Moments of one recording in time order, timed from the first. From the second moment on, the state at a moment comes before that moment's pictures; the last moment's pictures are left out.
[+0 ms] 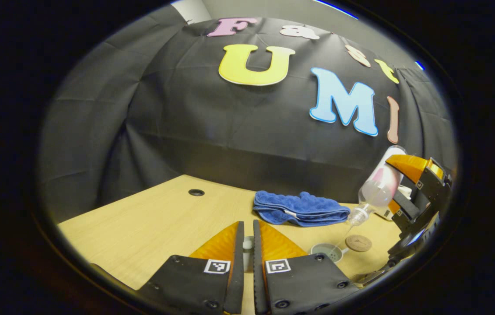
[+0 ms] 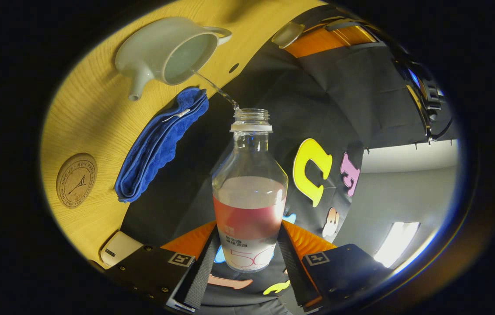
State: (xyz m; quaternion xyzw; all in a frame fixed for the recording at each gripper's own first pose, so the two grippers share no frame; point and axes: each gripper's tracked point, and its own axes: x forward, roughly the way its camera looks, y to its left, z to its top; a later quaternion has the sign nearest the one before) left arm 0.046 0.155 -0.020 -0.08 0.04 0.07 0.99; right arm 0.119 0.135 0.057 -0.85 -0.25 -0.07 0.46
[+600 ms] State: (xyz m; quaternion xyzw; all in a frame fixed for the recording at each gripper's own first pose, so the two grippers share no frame) left arm 0.047 0.153 -0.024 -0.08 0.05 0.07 0.99; right arm 0.114 0.140 0.045 -0.86 -0.26 -0.05 0.44
